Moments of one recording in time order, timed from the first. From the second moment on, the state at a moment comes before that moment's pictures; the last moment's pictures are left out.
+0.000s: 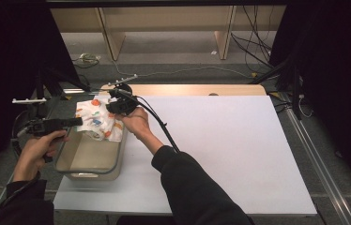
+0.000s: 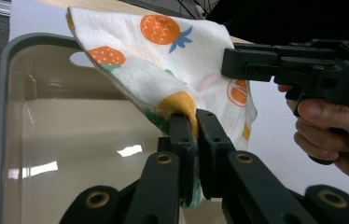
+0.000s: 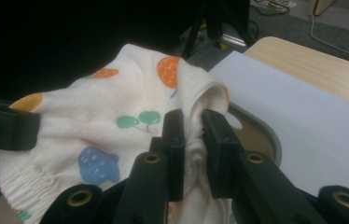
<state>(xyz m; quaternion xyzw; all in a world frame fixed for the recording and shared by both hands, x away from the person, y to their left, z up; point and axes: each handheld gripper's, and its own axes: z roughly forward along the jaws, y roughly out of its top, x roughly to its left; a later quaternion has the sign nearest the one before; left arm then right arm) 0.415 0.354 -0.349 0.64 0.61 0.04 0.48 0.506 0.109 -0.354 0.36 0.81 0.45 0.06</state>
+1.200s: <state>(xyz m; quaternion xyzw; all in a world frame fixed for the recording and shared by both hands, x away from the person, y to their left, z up) 0.419 0.363 -0.368 0.65 0.63 0.04 0.43 0.499 0.128 -0.376 0.35 0.83 0.44 0.05</state>
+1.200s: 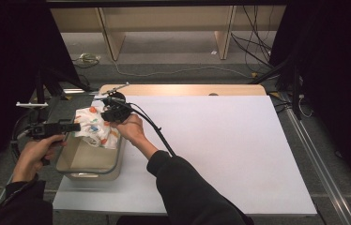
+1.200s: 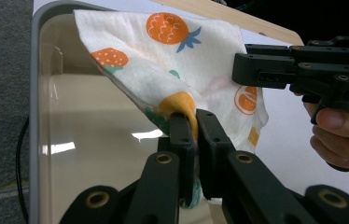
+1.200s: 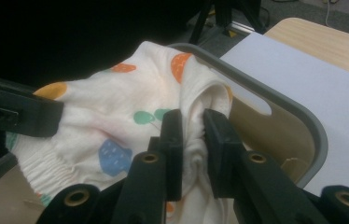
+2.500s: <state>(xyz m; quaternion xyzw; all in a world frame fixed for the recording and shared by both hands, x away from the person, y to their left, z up) 0.427 0.358 -0.377 0.64 0.65 0.05 0.40 0.499 0.117 -0.371 0.36 0.82 0.44 0.04</state>
